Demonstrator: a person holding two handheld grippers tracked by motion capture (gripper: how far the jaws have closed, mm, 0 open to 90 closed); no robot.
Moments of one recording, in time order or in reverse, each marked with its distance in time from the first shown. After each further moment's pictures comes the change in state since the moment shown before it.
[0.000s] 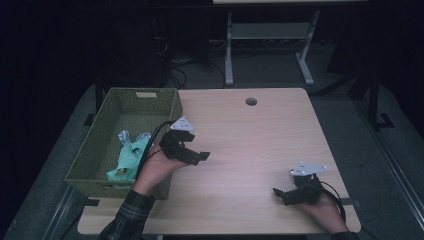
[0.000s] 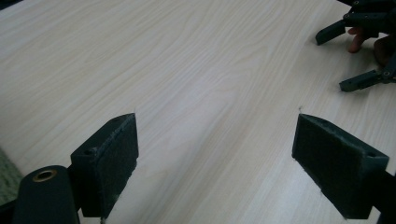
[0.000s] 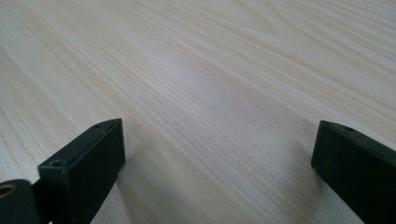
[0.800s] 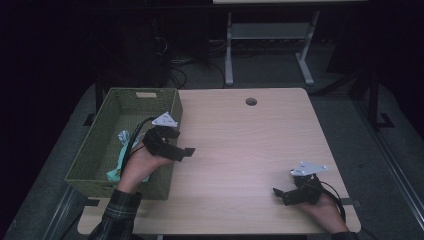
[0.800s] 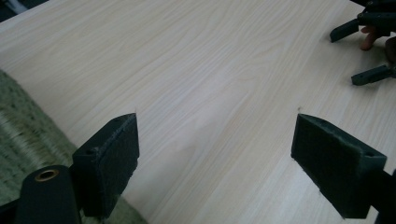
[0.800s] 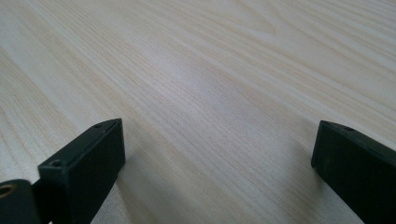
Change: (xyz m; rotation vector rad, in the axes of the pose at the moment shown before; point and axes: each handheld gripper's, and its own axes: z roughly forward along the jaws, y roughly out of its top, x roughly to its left) left arm 0.023 -0.010 -0.034 0.009 0.035 -0.024; right arm 0.000 0.000 0.000 -0.002 -0.001 -0.005
